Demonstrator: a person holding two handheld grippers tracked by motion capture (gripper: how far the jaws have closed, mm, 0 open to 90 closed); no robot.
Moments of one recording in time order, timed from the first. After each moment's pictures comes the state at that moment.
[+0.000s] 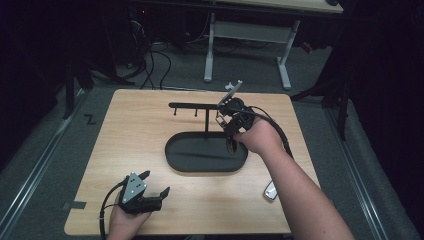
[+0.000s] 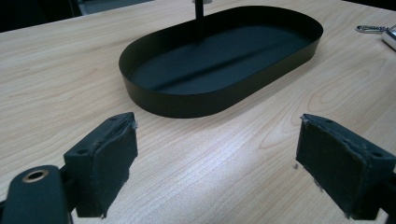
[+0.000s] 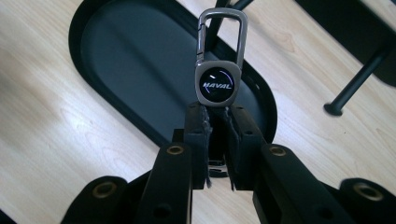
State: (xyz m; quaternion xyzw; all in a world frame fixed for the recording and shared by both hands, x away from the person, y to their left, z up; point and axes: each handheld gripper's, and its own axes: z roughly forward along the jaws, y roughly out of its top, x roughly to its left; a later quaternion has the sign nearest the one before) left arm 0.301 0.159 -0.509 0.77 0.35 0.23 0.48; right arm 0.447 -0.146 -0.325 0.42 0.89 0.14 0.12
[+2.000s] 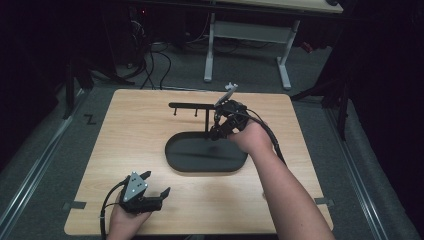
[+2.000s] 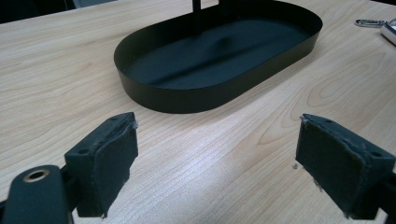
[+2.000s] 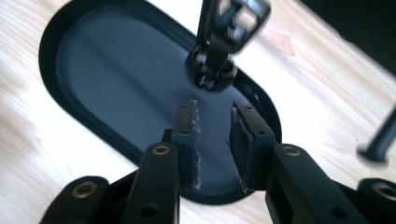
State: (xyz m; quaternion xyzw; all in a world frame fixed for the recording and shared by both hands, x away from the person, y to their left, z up) left arm 0.304 0.158 -0.512 0.78 0.34 0.21 0.48; right arm 0.461 -0.143 -0.355 0.45 0.87 0.14 0.13
